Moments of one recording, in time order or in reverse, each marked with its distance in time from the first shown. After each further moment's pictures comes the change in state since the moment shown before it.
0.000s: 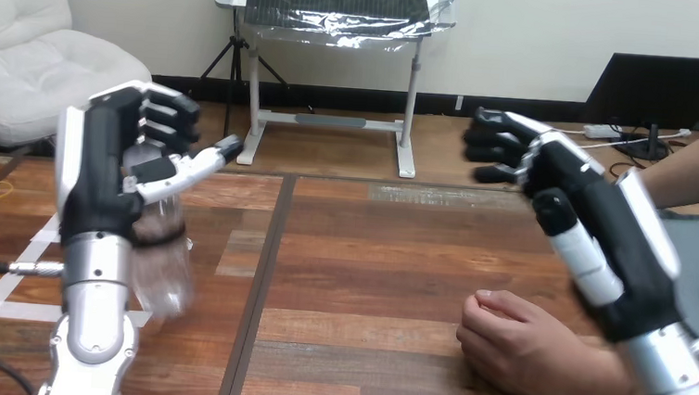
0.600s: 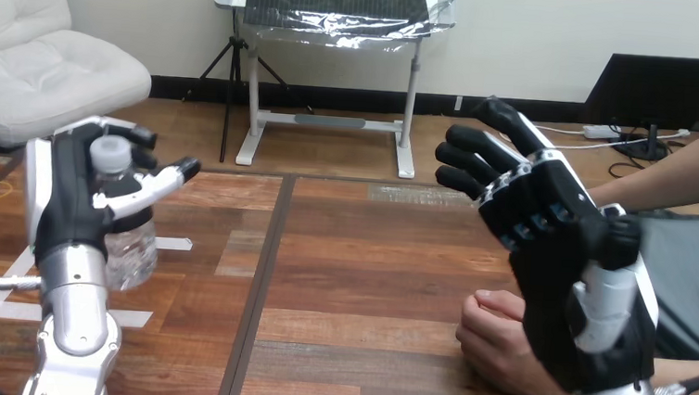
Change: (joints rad) left arm -0.048 0.036 0.045 0.163 0.003 0.083 0.075; right arm 0.206 0.192 0.118 -0.248 0.223 0.079 0.076
